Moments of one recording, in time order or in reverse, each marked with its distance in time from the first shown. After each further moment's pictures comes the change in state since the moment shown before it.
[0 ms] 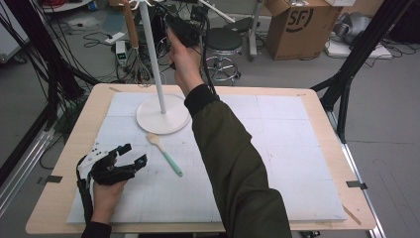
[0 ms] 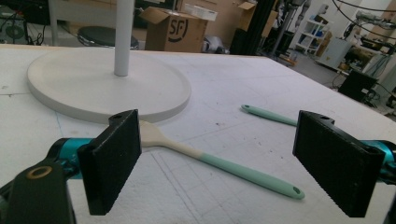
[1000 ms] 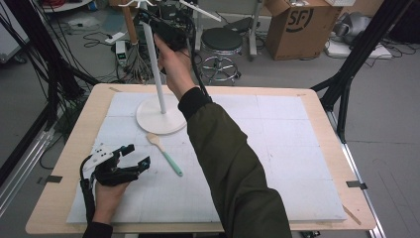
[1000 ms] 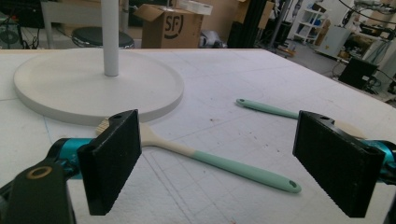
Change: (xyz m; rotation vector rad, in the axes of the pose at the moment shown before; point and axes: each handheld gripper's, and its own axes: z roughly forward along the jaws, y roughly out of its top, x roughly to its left) left arm -0.007 0.000 0.003 0.012 -0.010 0.039; right arm 0.015 -0.019 0.016 0.085 0.037 -0.049
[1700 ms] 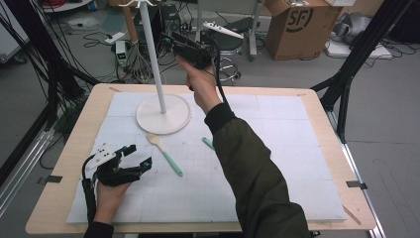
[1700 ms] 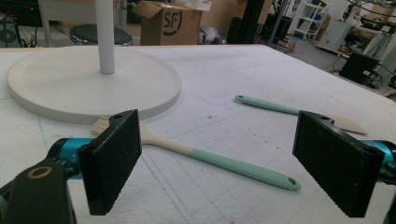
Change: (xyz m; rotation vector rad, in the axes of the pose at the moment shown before) left arm -0.003 0.000 0.004 0.025 -0.003 0.030; right arm -0.029 -0.014 -0.063 0.079 -0.028 -0.106
